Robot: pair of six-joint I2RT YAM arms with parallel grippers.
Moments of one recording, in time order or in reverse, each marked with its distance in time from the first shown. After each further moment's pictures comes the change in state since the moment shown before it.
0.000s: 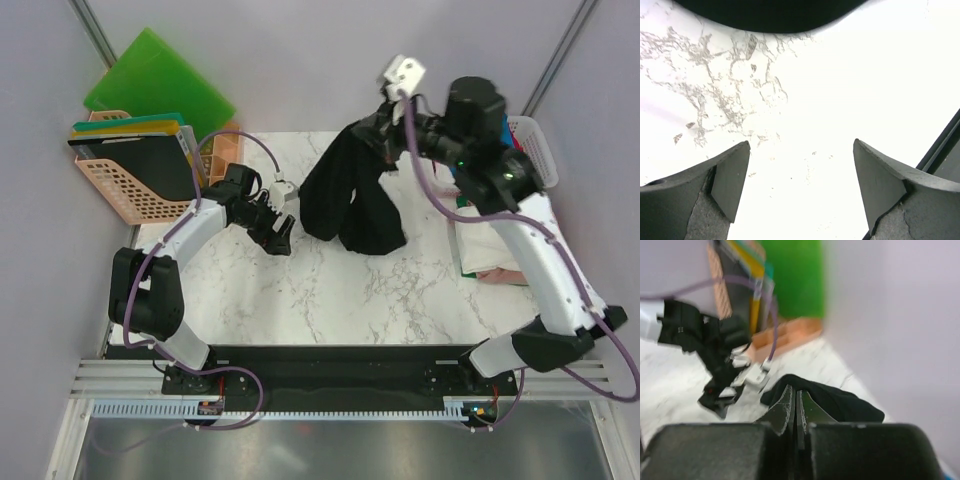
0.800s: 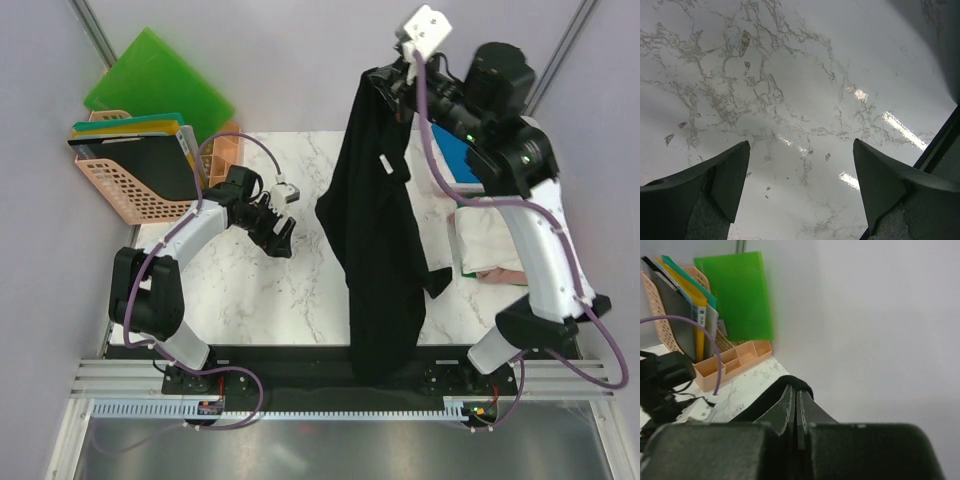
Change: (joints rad) left arm -0.007 0.000 -0.017 0.001 0.003 0.000; right arm -0.018 0.074 0.389 -0.049 0.191 -0.080
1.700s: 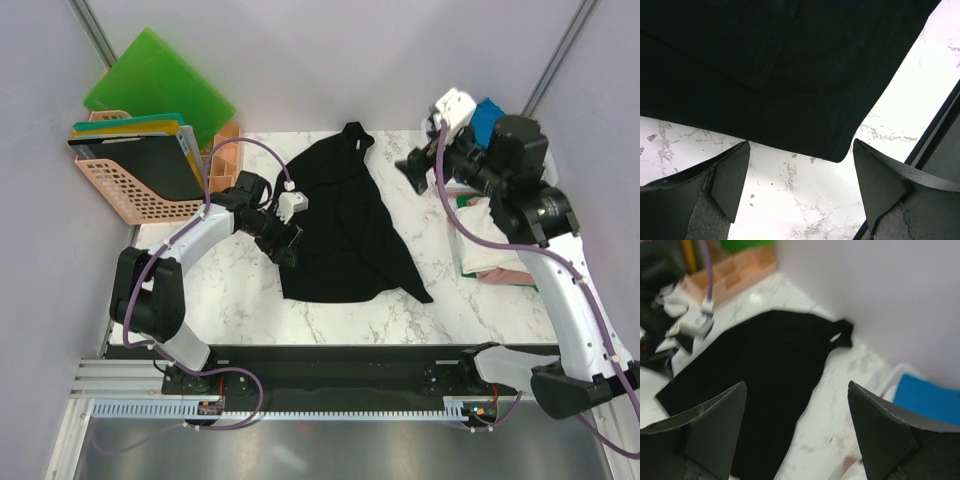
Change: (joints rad) left arm -0.054 -0.004 -0.030 0.001 0.008 0.000; right arm -0.212 -0.327 -0.659 0.063 -0.066 0.016
